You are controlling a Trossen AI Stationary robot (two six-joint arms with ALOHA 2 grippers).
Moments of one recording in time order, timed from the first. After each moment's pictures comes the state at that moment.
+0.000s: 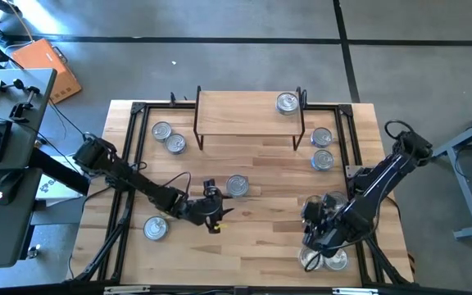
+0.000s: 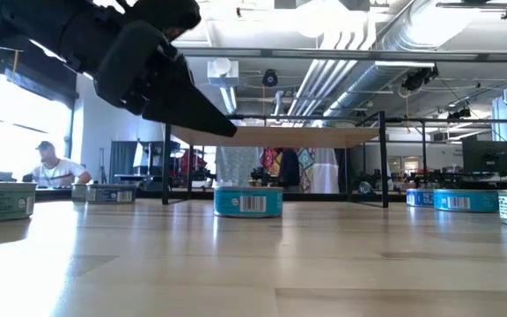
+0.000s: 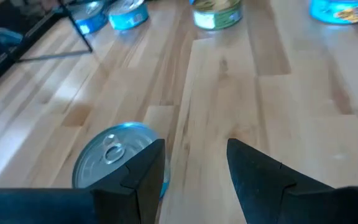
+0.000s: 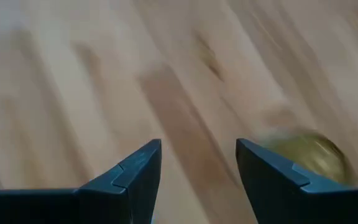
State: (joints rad) left arm -0.45 1.72 0.77 0.35 -0.62 -0.13; right arm 0.81 1.46 1.03 -0.98 0.41 1.29
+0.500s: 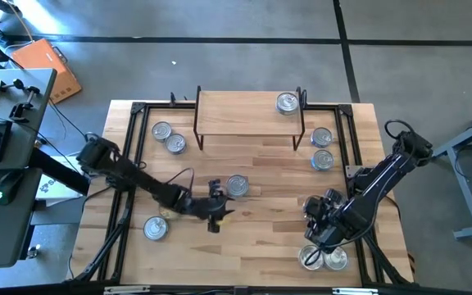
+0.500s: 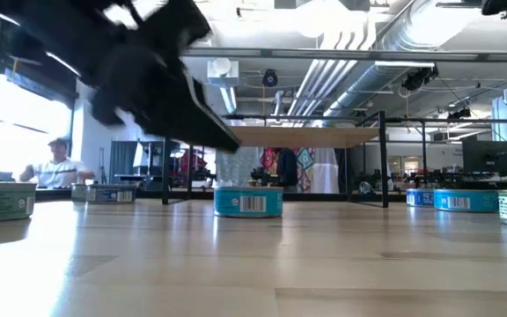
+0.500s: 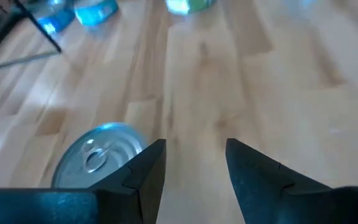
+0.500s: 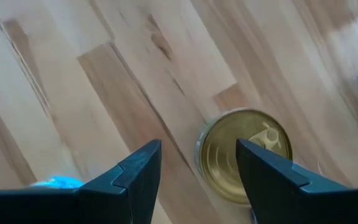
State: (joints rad) left arm -0.39 1.75 0.77 0.35 -0.47 -0.01; right arm 0.80 1.46 1.03 -1.10 0.40 1.30
